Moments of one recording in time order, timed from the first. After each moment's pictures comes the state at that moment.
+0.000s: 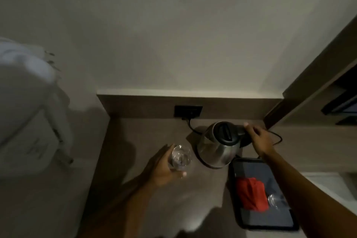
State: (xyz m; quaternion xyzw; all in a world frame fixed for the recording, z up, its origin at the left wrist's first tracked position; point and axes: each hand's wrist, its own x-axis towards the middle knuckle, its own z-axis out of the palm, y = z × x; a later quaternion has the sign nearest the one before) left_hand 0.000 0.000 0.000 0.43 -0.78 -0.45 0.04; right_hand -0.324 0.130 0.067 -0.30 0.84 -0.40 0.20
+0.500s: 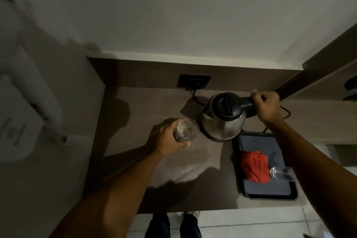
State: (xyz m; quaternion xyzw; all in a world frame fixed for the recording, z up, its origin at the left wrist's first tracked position) left_hand -0.013 -0.015 -0.002 0.41 -0.81 -0.42 0.06; right_hand -0.315 0.089 0.077 -0.38 0.83 -0.39 0.12
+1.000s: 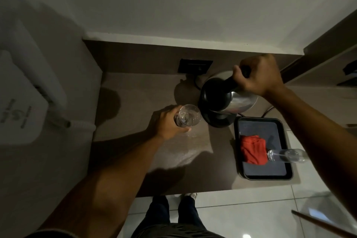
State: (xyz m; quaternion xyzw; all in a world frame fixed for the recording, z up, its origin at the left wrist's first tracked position) left_hand -0.008 -0.020 -0.002 0.41 -0.80 -0.43 0.06; right_hand -0.274 0.044 0.145 -0.63 0.75 -0.18 0.01
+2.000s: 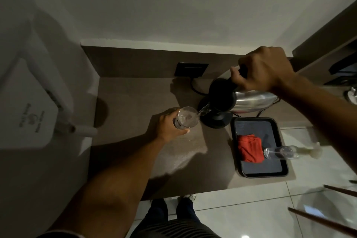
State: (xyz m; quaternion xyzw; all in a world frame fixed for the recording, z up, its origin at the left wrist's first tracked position) left_hand -0.004 -0.020 -0.001 0.39 -0.81 -0.44 0.07; right_hand -0.259 0.039 0.197 -0.67 0.74 0.04 -0.12
